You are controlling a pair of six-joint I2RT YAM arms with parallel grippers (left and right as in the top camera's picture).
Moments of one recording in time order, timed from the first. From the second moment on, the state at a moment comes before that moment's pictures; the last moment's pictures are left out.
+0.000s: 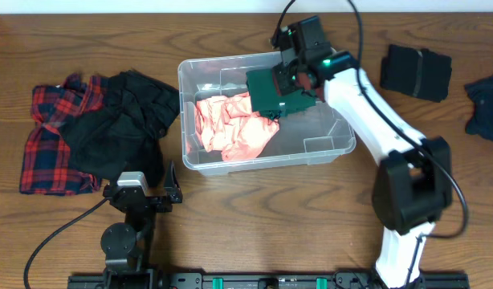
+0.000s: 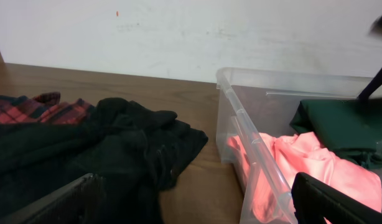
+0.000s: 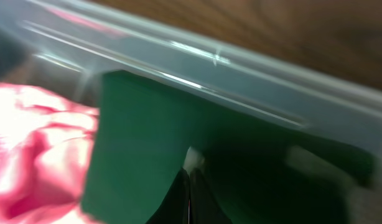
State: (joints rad) left arm 0.02 0.01 0.02 -0.11 0.06 -0.11; right arm 0.40 2.07 1.69 -0.60 -0.12 0.03
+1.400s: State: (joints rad) left arm 0.02 0.01 0.02 -0.11 0.06 -0.11; right arm 0.14 1.60 1.72 -0.83 -0.13 0.07
